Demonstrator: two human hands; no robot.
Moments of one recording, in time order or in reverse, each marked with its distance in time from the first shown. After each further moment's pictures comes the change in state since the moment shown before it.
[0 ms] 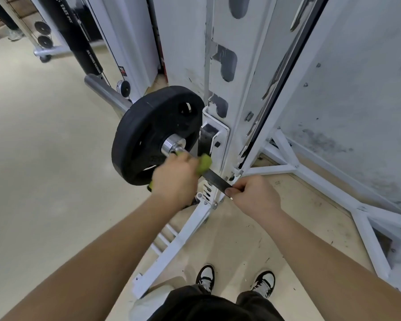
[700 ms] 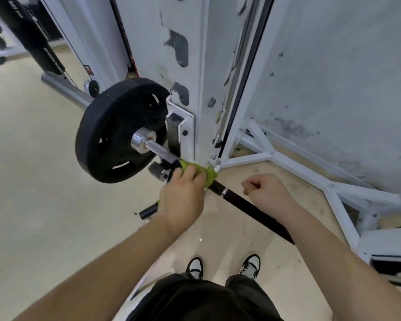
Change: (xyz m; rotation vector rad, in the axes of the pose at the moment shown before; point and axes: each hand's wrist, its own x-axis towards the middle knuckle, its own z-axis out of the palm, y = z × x) left_hand -0.048 0.068 0.017 -0.112 0.060 0.222; right_hand -0.032 0.084 -0.043 0.195 -0.008 0.027
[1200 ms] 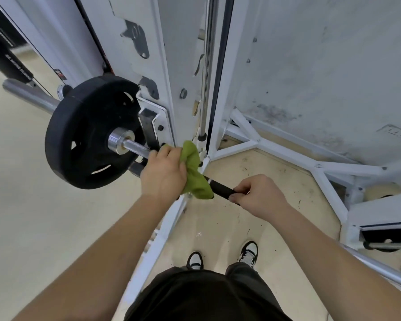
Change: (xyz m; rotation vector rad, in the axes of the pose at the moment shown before) left_hand 0.039 0.004 -0.004 -0.126 0.011 -0.170; right_hand -0.031 0.021 0.002 -0.102 -0.001 0.101
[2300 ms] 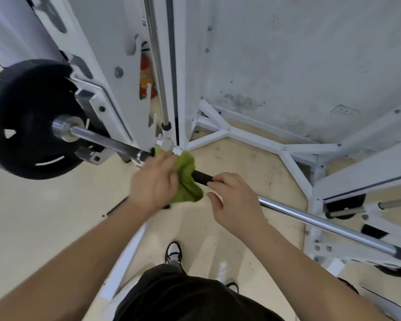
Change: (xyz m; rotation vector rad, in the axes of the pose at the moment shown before) left_hand -0.069 0.073 0.040 -0.119 -0.054 0.281; right_hand -0.093 0.084 0.012 -0.135 0.474 -0.503
